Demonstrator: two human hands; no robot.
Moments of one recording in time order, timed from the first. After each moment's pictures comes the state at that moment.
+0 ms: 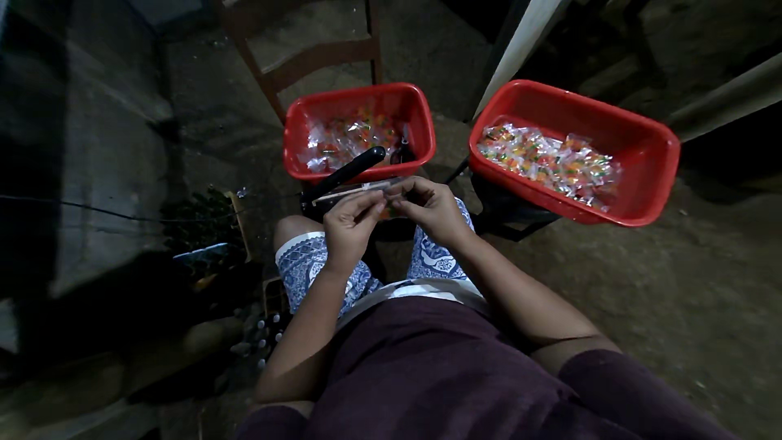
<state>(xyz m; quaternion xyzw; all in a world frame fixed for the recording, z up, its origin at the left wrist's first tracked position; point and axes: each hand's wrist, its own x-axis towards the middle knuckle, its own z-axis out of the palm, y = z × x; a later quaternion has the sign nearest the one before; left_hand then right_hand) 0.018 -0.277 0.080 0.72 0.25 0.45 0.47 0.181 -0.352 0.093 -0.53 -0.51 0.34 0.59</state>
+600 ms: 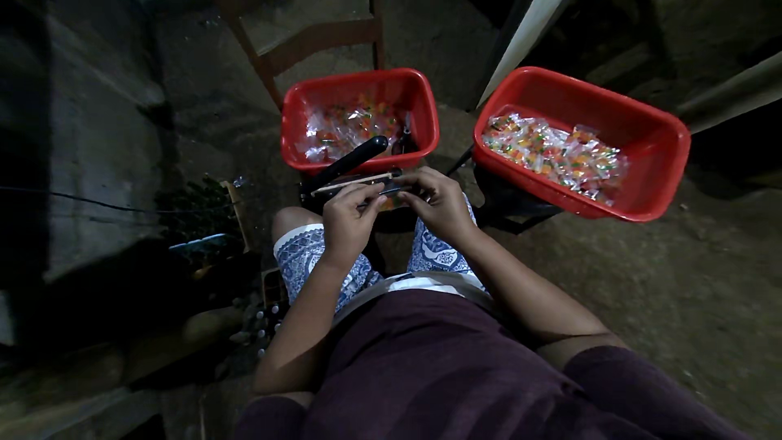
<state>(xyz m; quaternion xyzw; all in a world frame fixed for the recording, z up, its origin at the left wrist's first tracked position) 0.015 -0.272 0.087 0.81 0.30 0.38 0.33 0.183 -0.352 0.088 -0.61 -0.59 0.17 0.50</state>
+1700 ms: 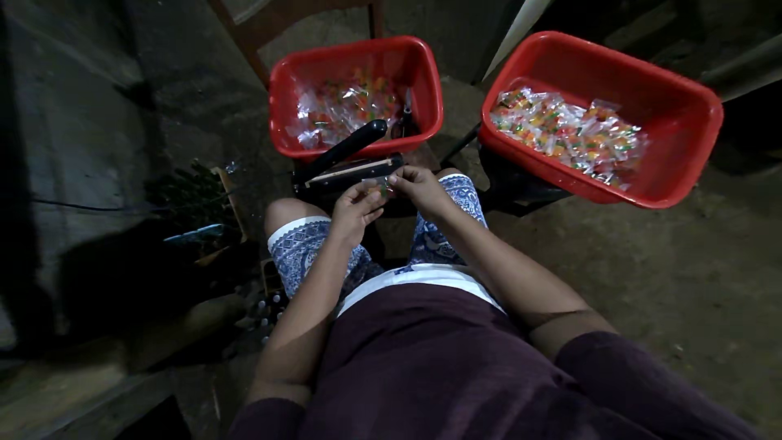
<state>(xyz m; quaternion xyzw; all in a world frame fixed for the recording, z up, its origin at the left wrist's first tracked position) 0.032 -0.248 0.015 0.42 0.43 0.23 0.76 0.200 -0.309 0.012 -0.60 -0.34 0.49 0.52</state>
